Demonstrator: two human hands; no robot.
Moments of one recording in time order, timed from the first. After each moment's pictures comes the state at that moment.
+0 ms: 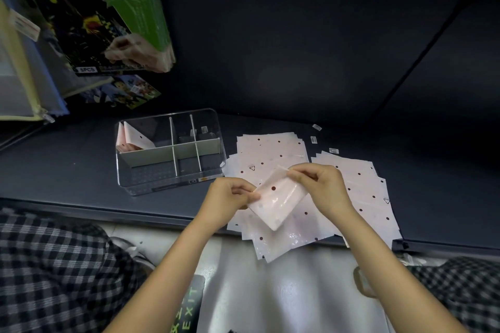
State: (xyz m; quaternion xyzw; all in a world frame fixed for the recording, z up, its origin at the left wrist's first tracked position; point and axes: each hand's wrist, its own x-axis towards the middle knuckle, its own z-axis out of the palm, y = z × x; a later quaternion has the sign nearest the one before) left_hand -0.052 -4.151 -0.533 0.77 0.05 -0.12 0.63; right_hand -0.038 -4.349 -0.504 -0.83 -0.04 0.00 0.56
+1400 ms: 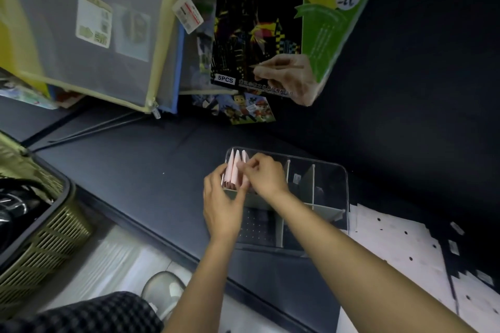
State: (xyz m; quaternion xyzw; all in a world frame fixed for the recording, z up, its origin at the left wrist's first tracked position) left_hand 0.062 -3.929 -0.642 0.74 0.31 0.25 0.54; right_hand 0.152 -3.984 -0.597 -0.92 -0.13 0.15 0.34
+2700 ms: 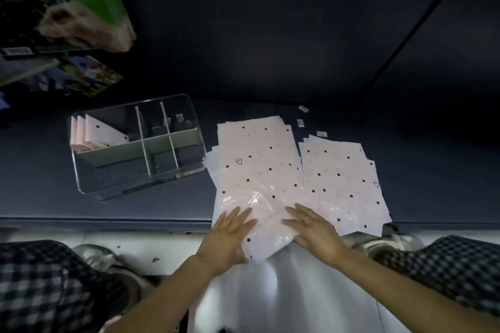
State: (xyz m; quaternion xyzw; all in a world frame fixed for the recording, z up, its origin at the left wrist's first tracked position) left_hand -0.071 -4.162 -0.670 0.92 -0.28 -0.22 0.13; right_hand -0.072 -4.425 -0.658 -0.96 -0.22 0.15 0.07
